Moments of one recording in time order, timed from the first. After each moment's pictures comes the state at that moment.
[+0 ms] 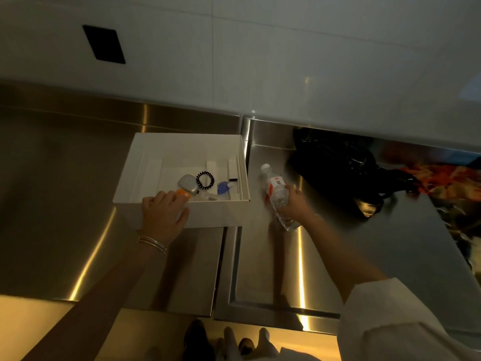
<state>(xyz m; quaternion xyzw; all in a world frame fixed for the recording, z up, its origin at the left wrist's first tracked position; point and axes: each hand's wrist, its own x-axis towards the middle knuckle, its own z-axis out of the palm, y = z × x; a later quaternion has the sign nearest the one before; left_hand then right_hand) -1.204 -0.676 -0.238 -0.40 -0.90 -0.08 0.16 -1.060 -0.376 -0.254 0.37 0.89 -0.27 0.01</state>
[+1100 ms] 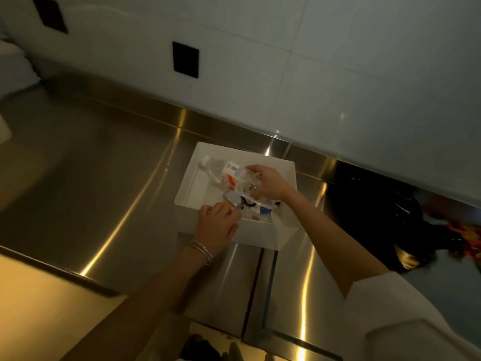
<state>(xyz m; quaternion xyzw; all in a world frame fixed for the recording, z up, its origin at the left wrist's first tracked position) -1.211 -0.688 -0.245 -0.43 -0.86 -0.16 0.21 -1.228 -0.492 -0.168 0.07 0.96 -0.26 0.05</state>
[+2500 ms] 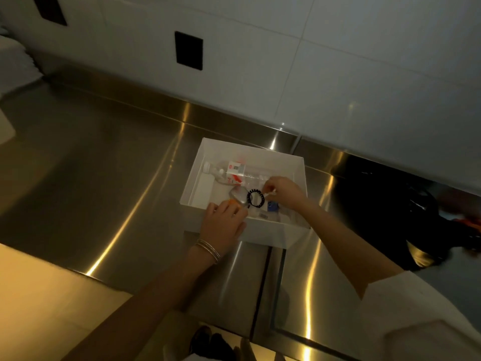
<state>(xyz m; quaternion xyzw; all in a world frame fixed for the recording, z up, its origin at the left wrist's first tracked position) -1.208 -0.681 -0.235 -0.43 -0.87 -0.13 0.18 -1.216 -0.457 -0.209 0.07 0.98 -0.14 0.08</state>
